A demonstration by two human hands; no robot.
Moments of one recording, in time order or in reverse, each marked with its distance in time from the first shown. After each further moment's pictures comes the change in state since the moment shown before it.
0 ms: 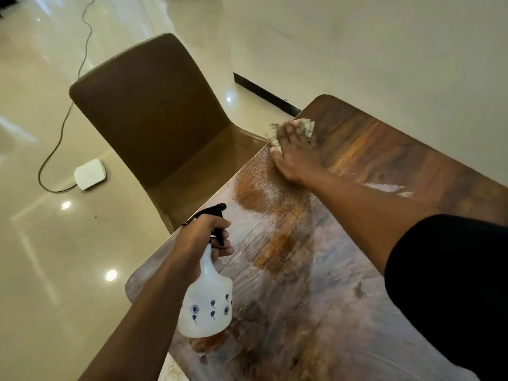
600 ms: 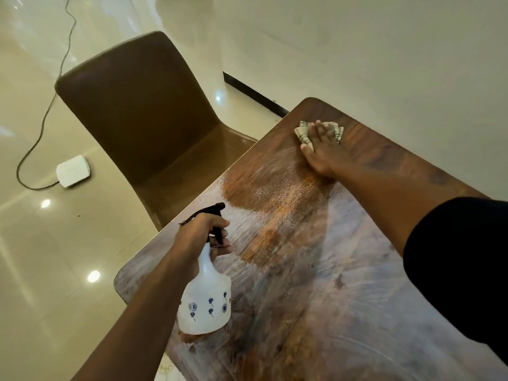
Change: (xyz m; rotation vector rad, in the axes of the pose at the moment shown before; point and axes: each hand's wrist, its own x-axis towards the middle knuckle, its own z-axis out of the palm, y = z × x) left_hand -0.016 -0.003 0.013 -0.098 -0.069 -0.052; right_hand -0.019 0.096 -0.019 0.102 -0.108 0.132
